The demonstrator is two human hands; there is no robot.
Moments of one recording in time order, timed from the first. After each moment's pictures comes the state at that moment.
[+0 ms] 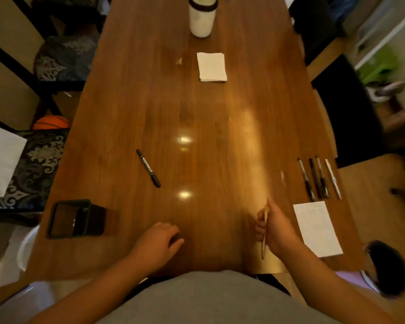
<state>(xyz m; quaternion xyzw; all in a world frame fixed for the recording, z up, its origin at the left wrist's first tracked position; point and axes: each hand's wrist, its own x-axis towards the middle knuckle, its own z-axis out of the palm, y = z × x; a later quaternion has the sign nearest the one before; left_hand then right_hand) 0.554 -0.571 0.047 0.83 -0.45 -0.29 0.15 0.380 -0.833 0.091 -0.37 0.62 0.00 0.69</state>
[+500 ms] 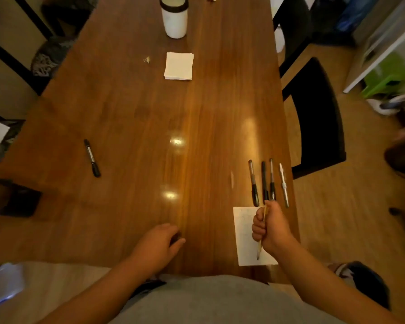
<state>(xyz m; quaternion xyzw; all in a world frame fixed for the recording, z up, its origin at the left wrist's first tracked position) 0.406 -0.725 0.051 0.86 -0.38 -0.28 0.18 0.270 -0.992 0.080 -0.38 0.56 0.00 0.73</state>
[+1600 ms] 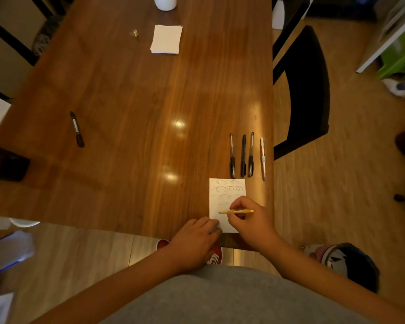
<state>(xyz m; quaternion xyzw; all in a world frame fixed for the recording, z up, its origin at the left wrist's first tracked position) 0.267 -0.813 0.034 0.77 -0.59 -0.21 0.04 0.190 -0.990 0.077 -0.80 0.33 0.06 0.49</state>
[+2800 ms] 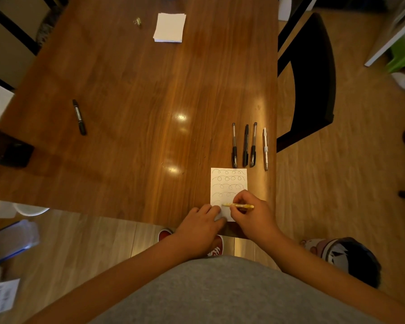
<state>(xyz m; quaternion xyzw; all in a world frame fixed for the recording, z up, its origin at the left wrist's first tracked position) 0.257 -0.824 0.037 0.79 -0.57 -0.19 0.05 0.173 -0.988 0.054 -0.85 0.30 0.03 0.44</state>
